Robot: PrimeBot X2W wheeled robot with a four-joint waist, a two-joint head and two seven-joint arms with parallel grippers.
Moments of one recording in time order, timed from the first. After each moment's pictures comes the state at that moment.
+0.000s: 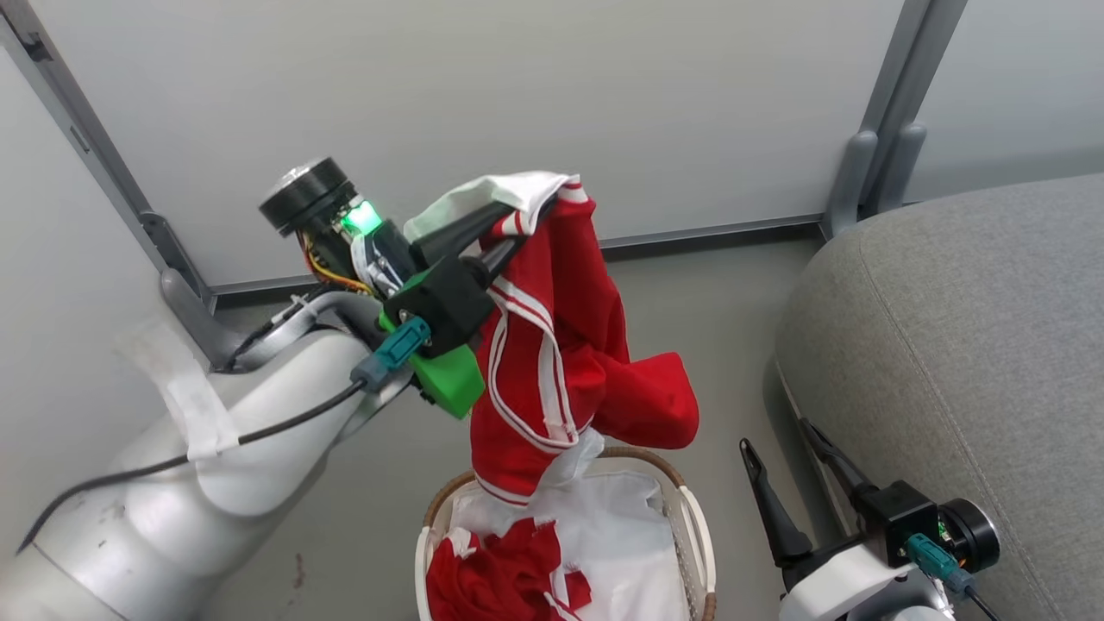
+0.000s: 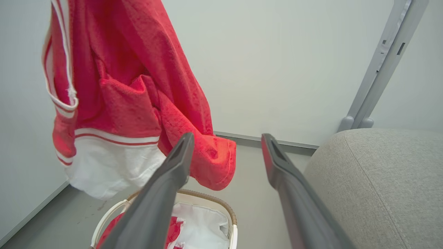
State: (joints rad) left arm -0.87 0.40 -0.97 0.32 -0.24 -0.13 -0.26; right arm -0.02 -0.05 0.15 0.19 0.06 0.13 -0.26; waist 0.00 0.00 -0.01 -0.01
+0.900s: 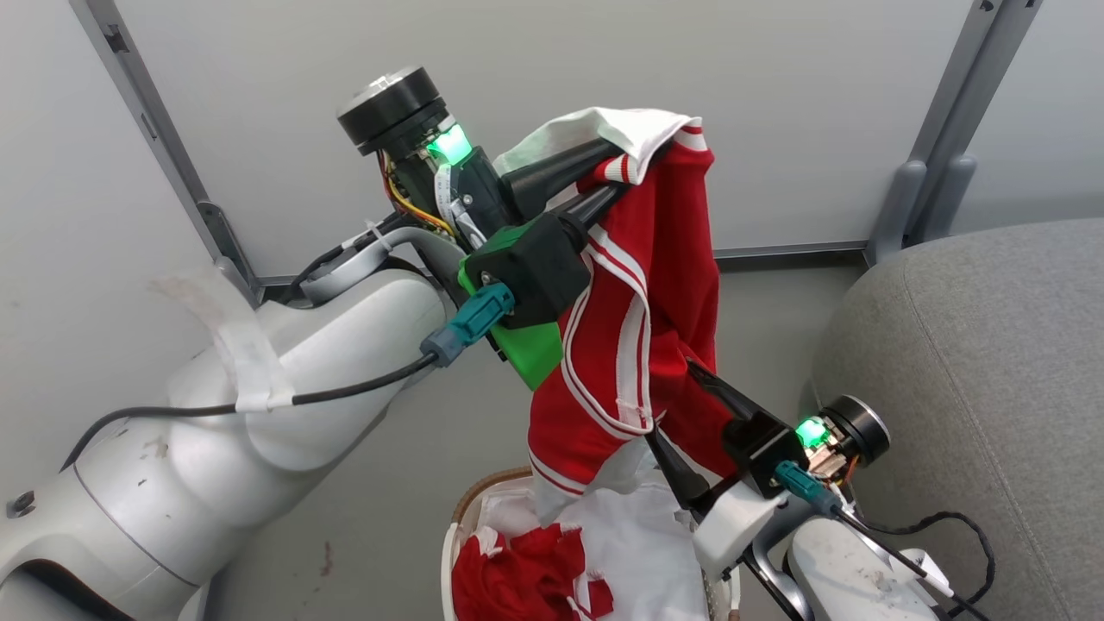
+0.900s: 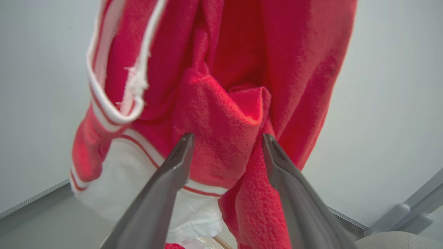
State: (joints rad) left arm -1.05 0.33 -1.07 0.27 -0.25 -0.13 -0.26; right arm -0.29 -0.05 0.38 0.37 -0.04 0.13 -0.26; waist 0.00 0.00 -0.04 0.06
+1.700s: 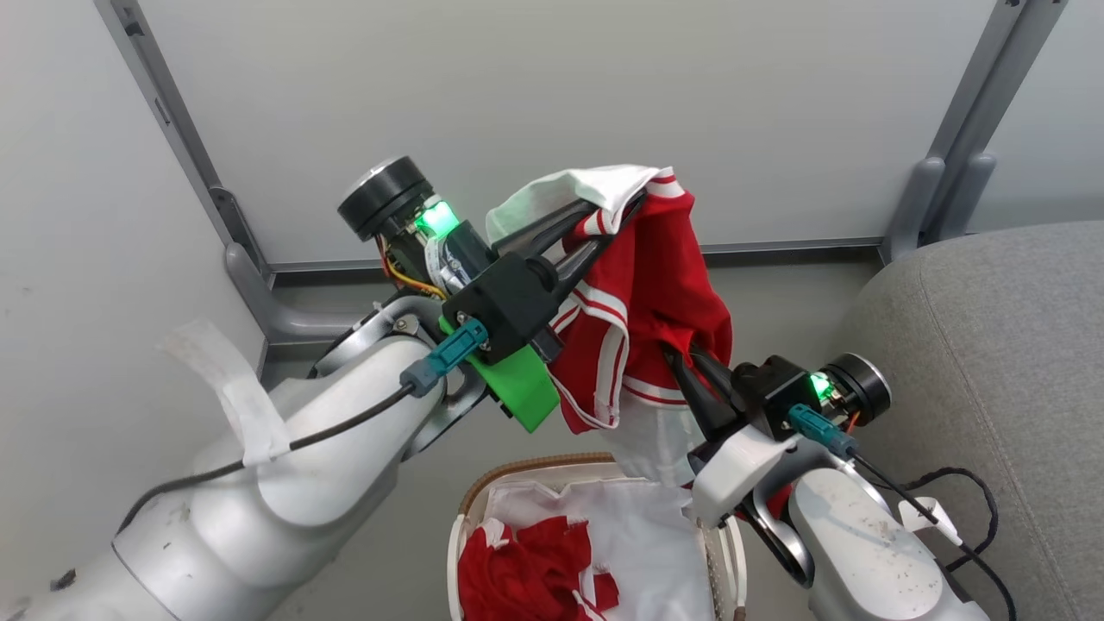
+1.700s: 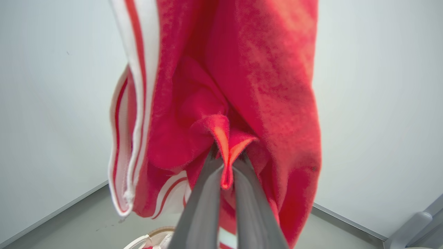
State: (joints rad) left arm -0.88 0.30 -0.99 0.27 -0.33 -0.12 -0.26; right arm -0.40 -0.05 0.39 0.44 0.08 0.13 -0.26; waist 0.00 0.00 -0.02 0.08
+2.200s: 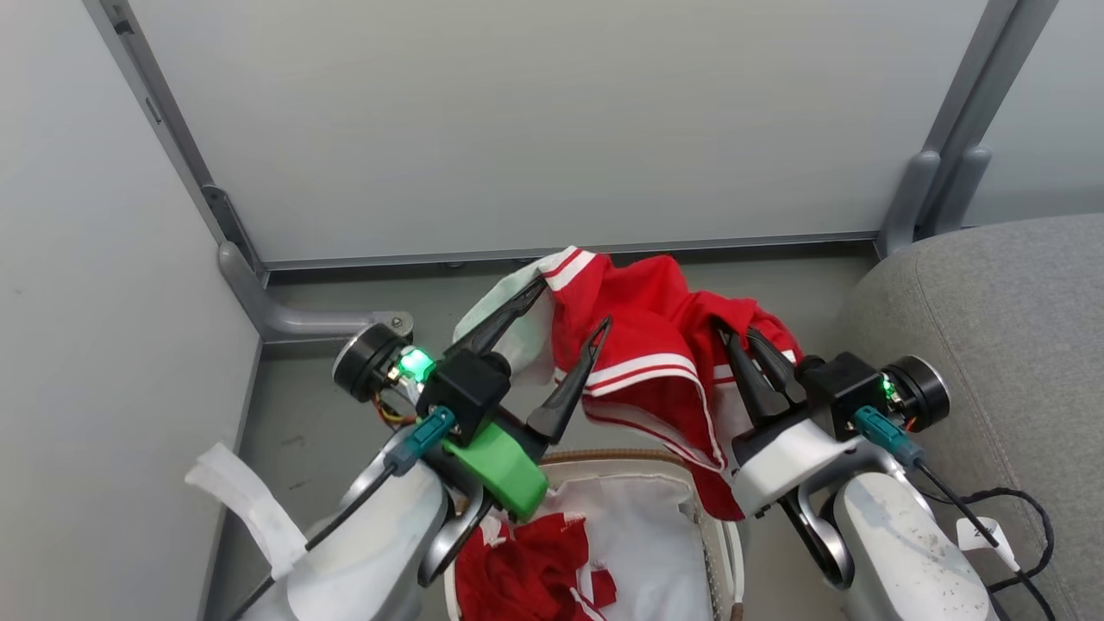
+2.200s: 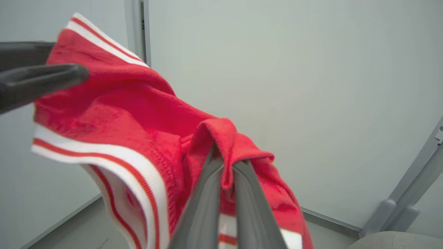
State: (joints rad) left arm -0.54 0.19 -0.78 0.34 -0.35 -0.10 -0.26; right arm -0.32 -0.05 0.25 0.31 0.05 0.13 -0.26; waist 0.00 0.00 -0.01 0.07
